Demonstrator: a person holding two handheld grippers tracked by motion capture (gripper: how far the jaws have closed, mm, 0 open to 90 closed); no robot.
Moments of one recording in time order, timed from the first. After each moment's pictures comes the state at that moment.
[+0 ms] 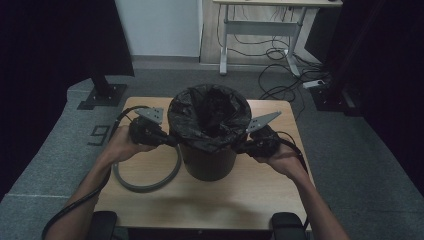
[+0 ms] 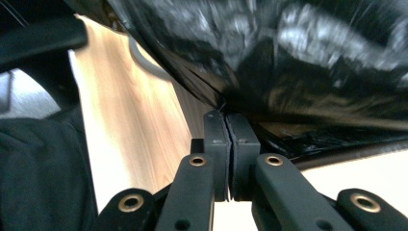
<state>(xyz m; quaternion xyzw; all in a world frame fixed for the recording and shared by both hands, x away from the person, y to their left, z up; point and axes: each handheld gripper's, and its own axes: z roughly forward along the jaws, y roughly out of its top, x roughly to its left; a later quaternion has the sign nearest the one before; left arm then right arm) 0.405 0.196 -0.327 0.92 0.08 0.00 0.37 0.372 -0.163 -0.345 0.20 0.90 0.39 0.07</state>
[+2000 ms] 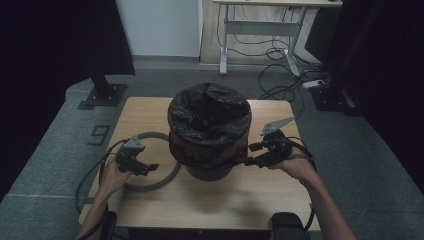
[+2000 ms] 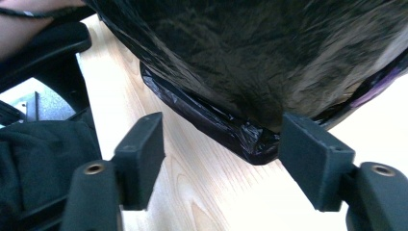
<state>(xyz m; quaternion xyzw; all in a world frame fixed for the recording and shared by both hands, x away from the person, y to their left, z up) 0.406 0.283 -0.494 0.87 0.33 0.13 0.35 0.376 -0.202 -0.371 0.25 0.88 0.41 0.02</state>
